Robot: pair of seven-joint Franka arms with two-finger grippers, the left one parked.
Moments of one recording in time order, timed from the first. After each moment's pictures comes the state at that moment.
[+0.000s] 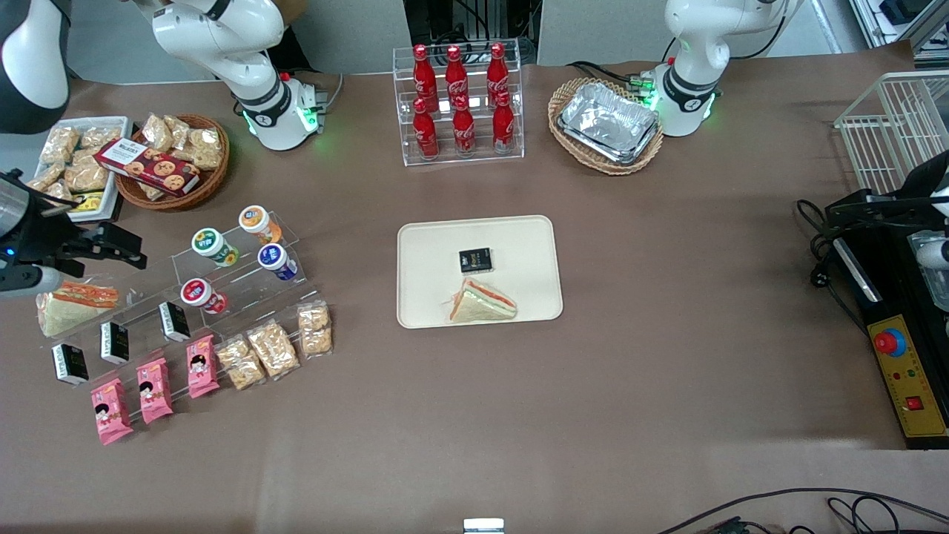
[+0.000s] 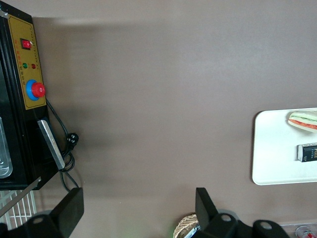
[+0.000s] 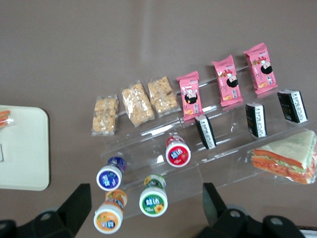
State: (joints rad) arm 0.11 0.07 -0.15 -1.55 0.03 1.60 -0.13
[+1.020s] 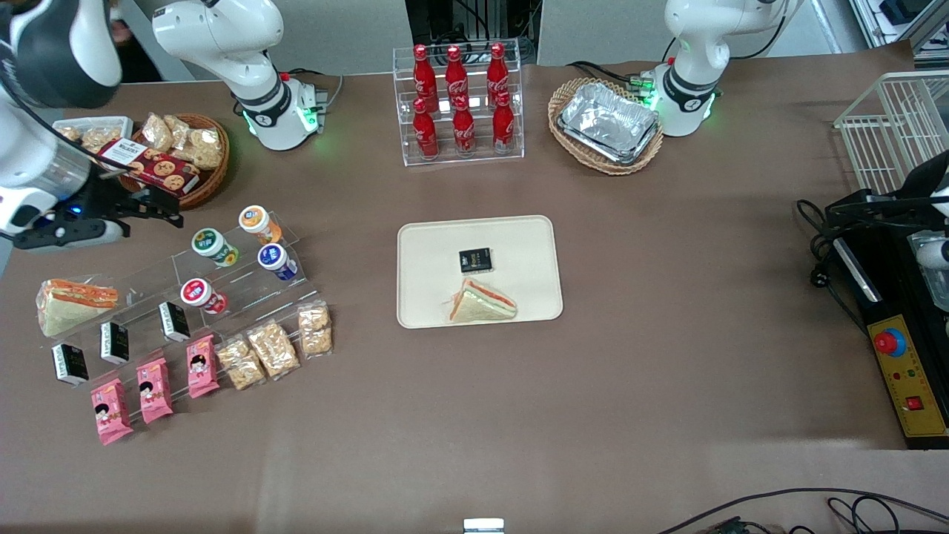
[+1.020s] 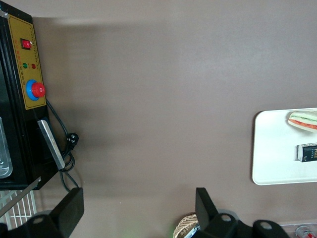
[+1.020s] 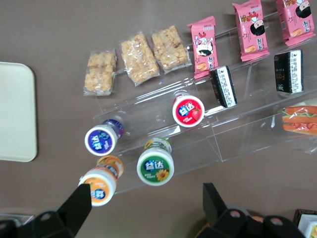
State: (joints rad) arm 0.11 -0.22 -0.15 -2.06 0.01 1.80 -0.14
